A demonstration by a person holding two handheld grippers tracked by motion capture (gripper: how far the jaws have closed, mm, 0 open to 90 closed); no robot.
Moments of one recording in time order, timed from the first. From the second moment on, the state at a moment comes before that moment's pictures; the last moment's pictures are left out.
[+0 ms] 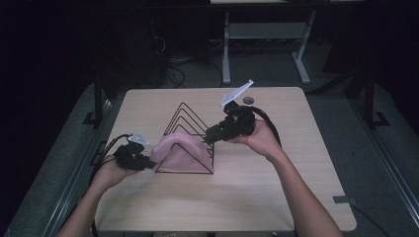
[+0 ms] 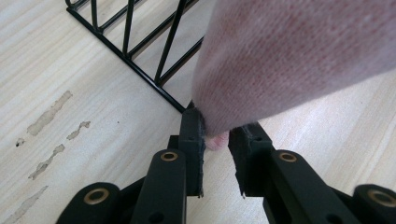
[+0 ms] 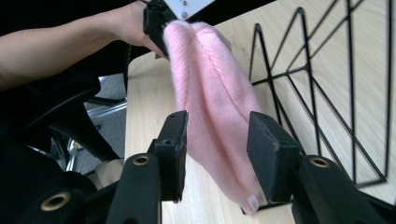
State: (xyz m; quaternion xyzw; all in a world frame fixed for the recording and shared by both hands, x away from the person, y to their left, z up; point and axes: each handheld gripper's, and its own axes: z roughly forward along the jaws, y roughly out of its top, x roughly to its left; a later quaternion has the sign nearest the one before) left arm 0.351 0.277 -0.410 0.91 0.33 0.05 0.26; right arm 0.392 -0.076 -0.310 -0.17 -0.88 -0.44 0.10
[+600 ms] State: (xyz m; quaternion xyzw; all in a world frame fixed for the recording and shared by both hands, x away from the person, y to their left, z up) left arm 0.342 0.279 -0.397 0.90 0.32 0.05 0.29; right arm 0.385 -0.132 -0.319 -0.24 -0.87 -0.43 0.06
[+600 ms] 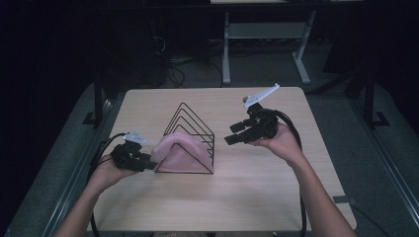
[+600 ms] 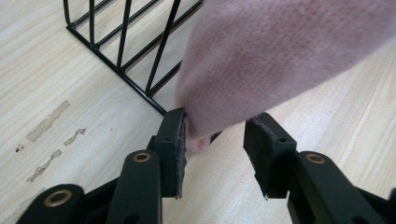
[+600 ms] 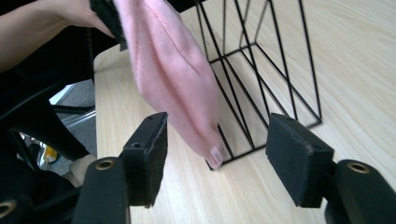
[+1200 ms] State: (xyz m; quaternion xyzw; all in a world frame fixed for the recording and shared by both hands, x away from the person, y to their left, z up) left arm 0.334 0.278 -0.391 0.90 0.31 0.05 0.30; right arm 0.372 -0.180 -0.338 -0.28 -0.85 -0.44 0.04
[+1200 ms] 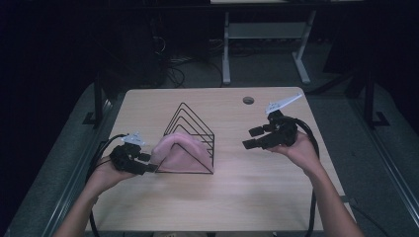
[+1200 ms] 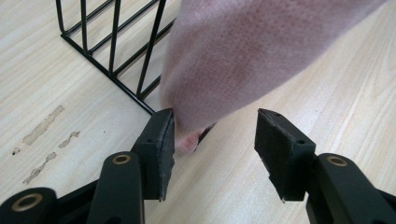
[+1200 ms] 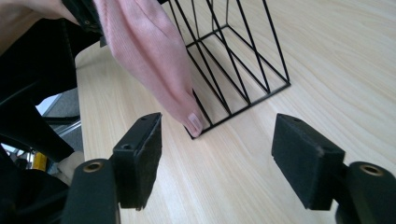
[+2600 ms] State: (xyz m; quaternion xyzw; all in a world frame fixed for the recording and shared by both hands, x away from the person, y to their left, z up) left arm 0.314 0.287 -0.405 0.89 0.33 0.05 0.31; right arm 0.324 -0.251 -0.405 -0.36 -0.84 -0.40 0.04
